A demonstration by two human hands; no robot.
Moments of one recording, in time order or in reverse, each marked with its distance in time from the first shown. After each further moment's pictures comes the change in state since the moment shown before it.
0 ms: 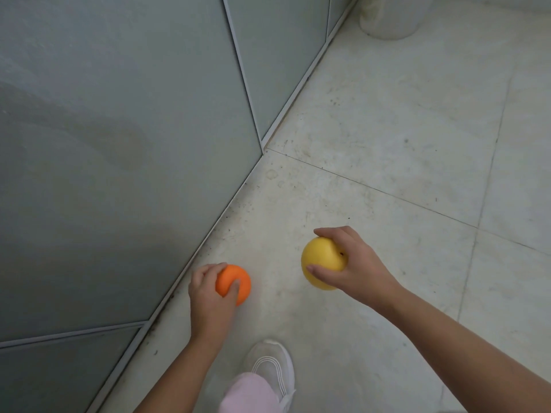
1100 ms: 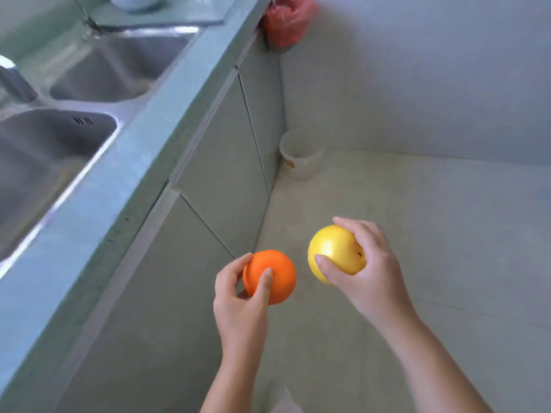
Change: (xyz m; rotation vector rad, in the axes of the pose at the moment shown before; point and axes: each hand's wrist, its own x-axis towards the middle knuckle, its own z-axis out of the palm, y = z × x) left_hand -0.074 0.511 -0.327 -0.557 -0.094 0.154; right_hand -0.140 -0.432 -0.336 0.067 0.678 -0.158
